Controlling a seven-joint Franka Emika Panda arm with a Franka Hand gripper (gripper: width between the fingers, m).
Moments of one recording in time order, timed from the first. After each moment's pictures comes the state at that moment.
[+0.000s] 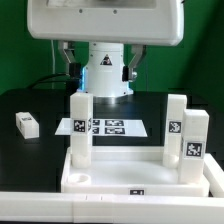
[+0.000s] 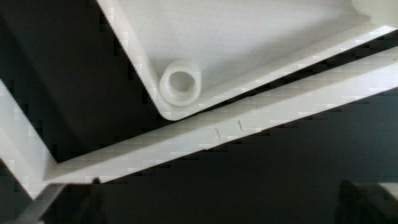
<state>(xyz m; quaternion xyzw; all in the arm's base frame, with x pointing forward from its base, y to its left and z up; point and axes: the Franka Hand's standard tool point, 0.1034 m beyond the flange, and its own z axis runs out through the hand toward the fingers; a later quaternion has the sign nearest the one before) 0.629 -0.047 0.174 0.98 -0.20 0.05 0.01</state>
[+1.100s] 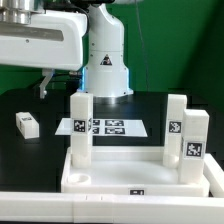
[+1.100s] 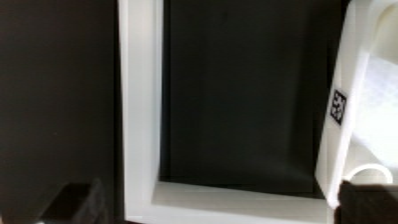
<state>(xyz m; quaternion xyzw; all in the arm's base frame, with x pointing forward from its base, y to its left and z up) 0.567 -0.177 0.133 1.00 0.01 0.03 0.04</state>
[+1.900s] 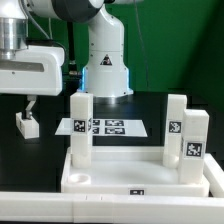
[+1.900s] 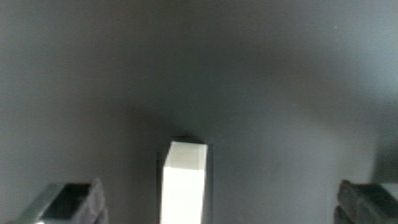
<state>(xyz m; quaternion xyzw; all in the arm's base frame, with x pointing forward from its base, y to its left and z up) 0.493 -0.212 0.076 1.00 0.02 0.00 0.03</state>
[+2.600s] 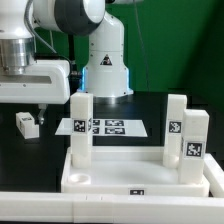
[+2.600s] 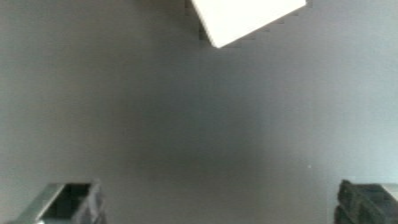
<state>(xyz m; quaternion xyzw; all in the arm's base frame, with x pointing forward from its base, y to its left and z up) 0.433 -0.199 0.045 1.00 -0.03 -0.04 0.00</state>
